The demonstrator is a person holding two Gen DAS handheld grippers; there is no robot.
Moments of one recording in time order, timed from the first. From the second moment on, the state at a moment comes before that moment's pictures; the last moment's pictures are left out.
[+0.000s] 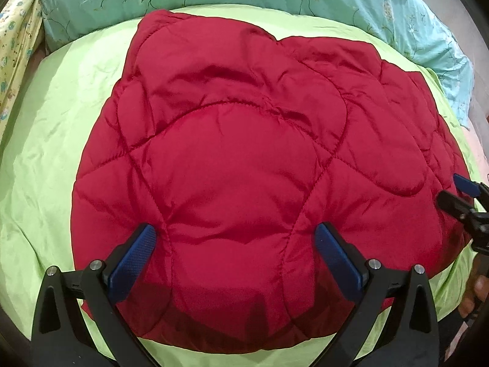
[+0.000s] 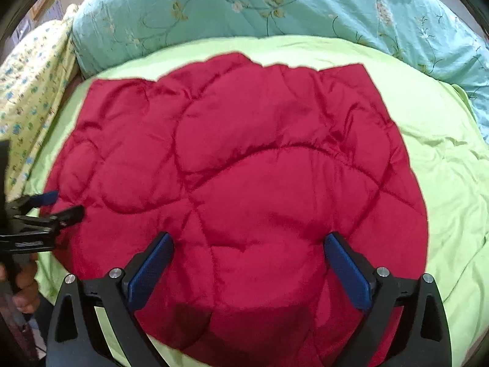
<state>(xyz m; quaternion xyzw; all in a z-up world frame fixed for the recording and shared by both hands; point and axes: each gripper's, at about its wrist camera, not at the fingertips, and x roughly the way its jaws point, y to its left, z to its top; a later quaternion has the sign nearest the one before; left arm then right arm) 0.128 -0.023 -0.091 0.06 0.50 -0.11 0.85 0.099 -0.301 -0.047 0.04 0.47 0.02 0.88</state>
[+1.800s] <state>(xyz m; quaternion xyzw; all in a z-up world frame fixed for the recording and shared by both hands) -0.011 -0.014 0.005 0.09 0.43 -0.08 0.90 -0.026 -0.259 0.041 0.02 0.45 0.10 0.89</state>
